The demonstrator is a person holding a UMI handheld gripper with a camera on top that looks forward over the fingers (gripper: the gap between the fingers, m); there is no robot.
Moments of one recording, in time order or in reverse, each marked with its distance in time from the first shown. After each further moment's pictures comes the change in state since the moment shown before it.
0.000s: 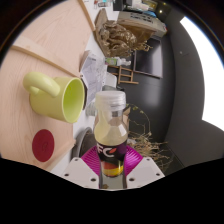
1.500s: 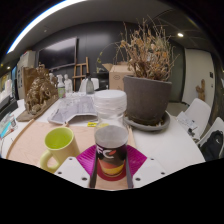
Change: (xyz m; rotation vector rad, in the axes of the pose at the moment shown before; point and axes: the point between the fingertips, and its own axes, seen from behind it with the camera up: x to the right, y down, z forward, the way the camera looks) arm -0.128 -0.001 -0.025 -0.189 -0.446 1.628
